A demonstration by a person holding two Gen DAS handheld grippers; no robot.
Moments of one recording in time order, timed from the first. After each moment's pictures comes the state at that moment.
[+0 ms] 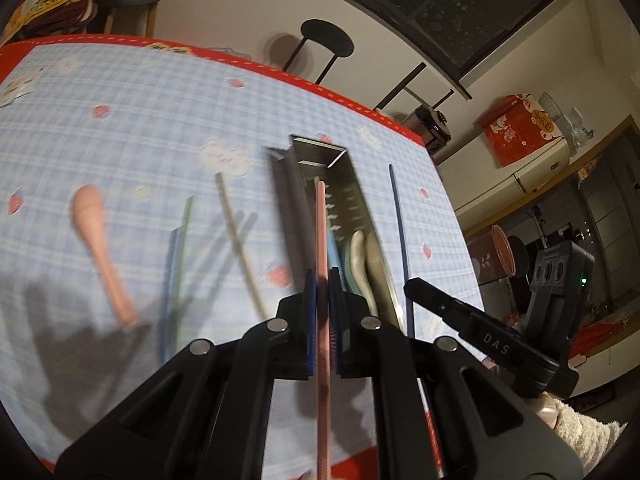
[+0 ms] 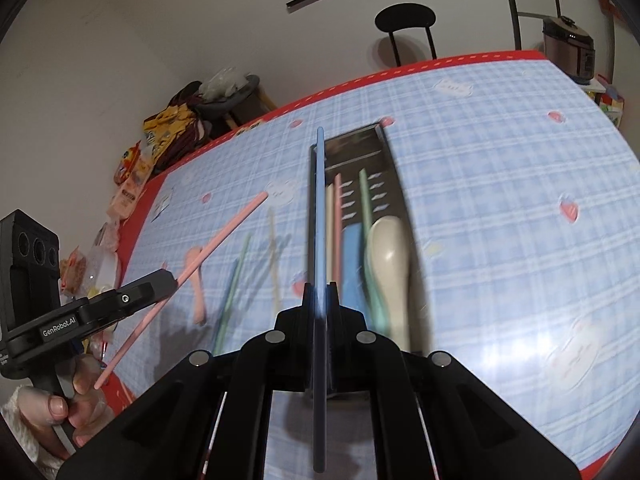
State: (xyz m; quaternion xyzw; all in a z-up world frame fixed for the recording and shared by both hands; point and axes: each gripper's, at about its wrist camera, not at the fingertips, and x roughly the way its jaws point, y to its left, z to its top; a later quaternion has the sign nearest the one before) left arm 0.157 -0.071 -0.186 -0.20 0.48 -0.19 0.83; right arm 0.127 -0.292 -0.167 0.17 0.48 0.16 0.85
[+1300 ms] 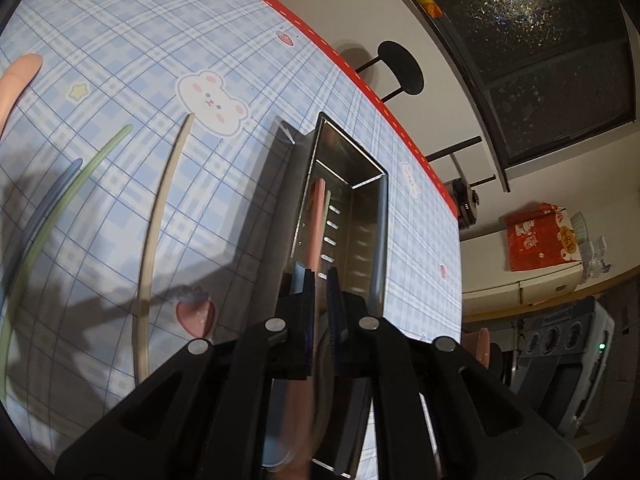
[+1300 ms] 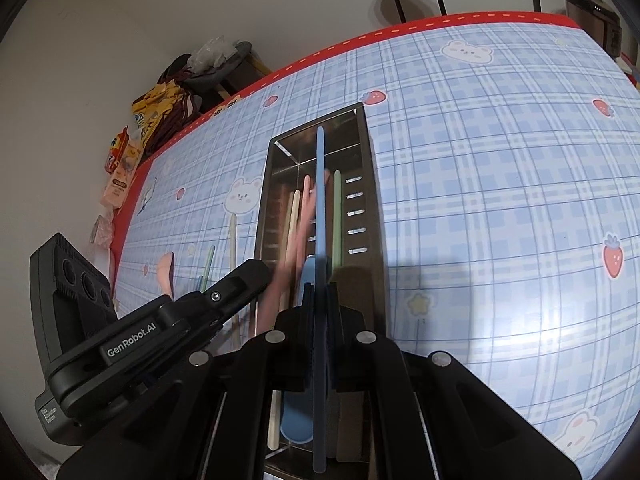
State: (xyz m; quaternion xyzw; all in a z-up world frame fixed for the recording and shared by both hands) left arm 0.218 -0.128 -0.274 -0.39 0.47 -0.08 0.79; right arm 0.204 -0.299 -0.213 0.18 0.55 0.19 0.79
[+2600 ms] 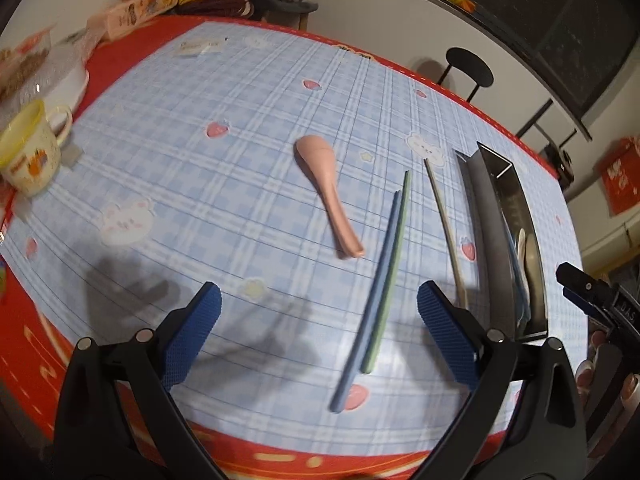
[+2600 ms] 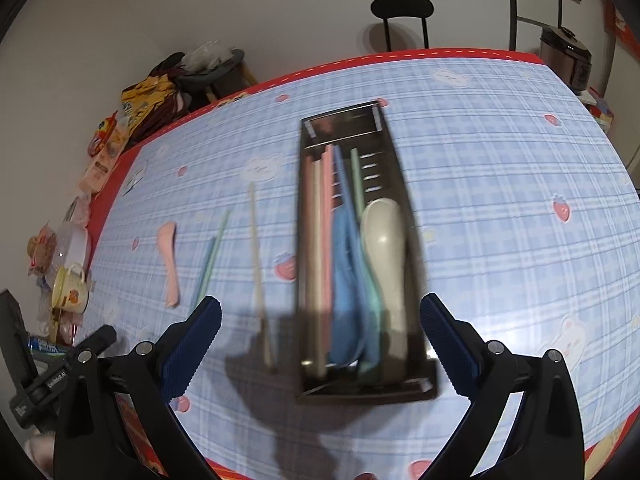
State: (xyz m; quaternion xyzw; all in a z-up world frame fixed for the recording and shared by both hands) left arm 0.069 0.036 -0.216 -0.16 0.49 0.06 0.85; right arm 0.113 -0.248 -0.175 0.11 0.51 0.13 0.84
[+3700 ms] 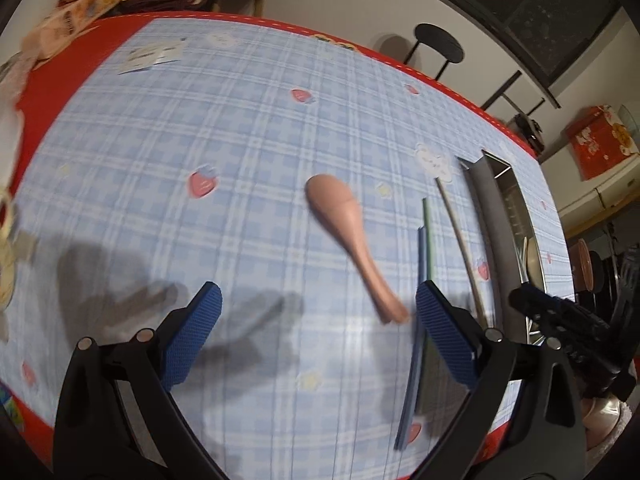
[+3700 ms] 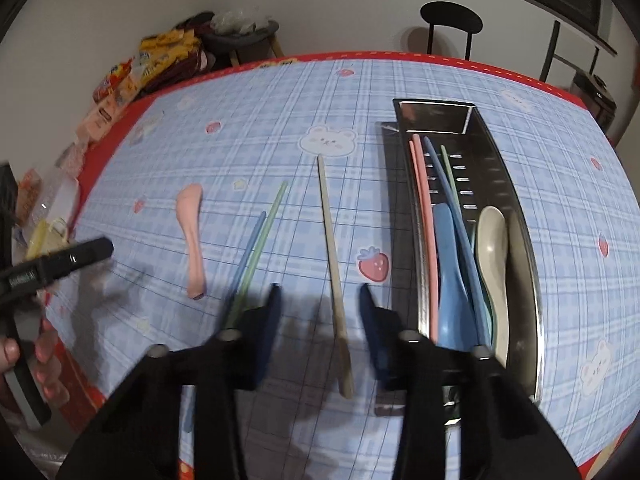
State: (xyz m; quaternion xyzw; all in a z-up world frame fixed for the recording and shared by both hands) left arm 0.150 0.101 -0.234 -0.15 0.53 -0.05 0.84; right arm 0.131 -0.146 -0.196 0.01 0.53 0.14 0.84
